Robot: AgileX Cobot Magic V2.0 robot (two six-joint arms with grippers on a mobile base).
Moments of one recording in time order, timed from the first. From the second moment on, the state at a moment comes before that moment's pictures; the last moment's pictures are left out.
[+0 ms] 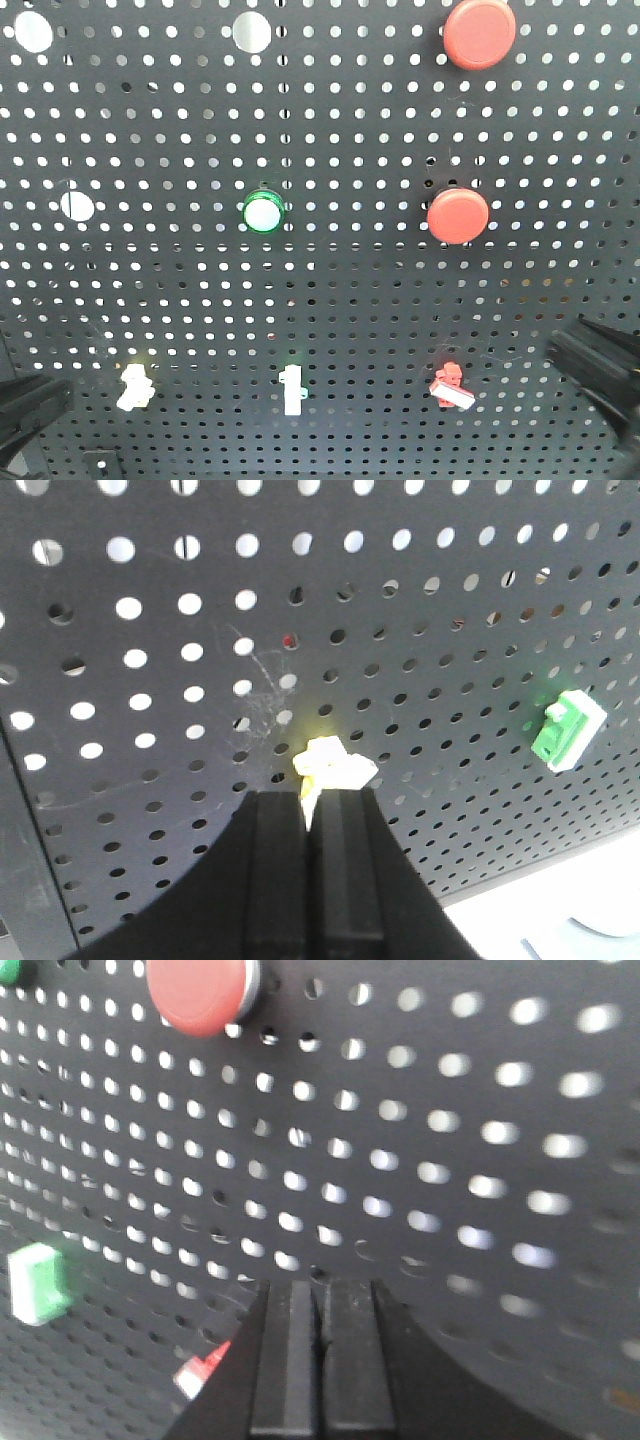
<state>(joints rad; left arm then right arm) -0.43 0.79 -0.65 0.04 0.21 -0.16 0.05 0.85 -0.54 -1.15 -0.59 0.96</state>
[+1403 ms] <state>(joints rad) -0.43 0.79 -0.65 0.04 0.20 -0.16 0.52 1.13 -0.67 -0.64 -0.10 0.61</state>
